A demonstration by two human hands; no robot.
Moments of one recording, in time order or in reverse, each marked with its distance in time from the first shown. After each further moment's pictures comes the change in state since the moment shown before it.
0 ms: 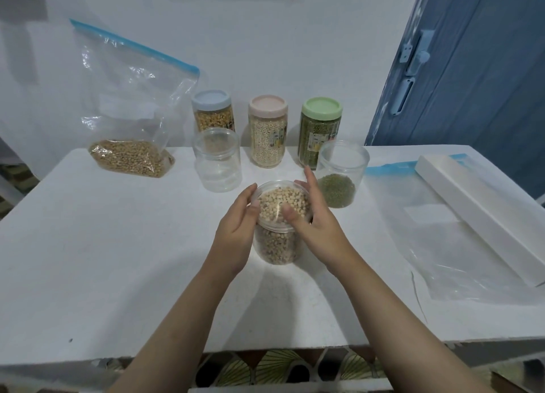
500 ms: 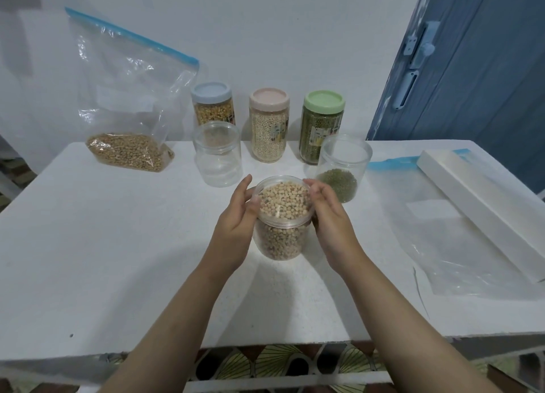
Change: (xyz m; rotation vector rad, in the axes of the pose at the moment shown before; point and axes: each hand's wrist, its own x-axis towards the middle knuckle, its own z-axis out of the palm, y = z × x) left_hand 0.001 -0.001 -0.003 -0.015 -0.053 0.040; right_hand 0.008 0.019 0.000 0.288 0.205 0.114
